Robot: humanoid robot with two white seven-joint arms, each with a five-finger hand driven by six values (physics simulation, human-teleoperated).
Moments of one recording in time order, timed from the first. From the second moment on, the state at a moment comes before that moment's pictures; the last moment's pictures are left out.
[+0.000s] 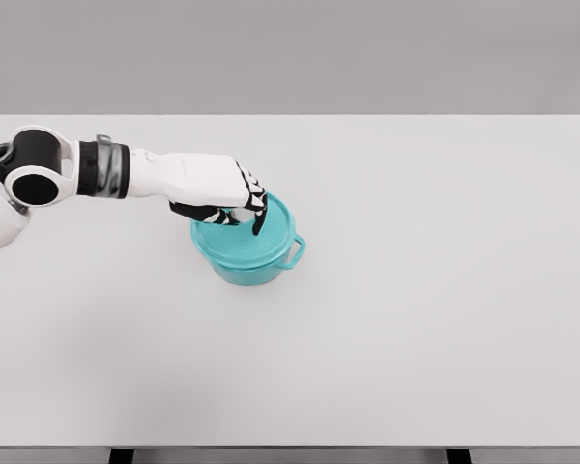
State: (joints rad) left arm -0.94 0.67 -0.96 -1.45 -0.23 -0.61 -0.61; right arm 0.01 0.00 0.50 -0.09 0.16 -0.04 0.31
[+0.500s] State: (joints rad) left arm -0.94 0.66 -0.96 -1.44 -0.23 -0.61 -0.61; right arm 0.01 0.00 0.50 -0.09 0.16 -0.04 0.31
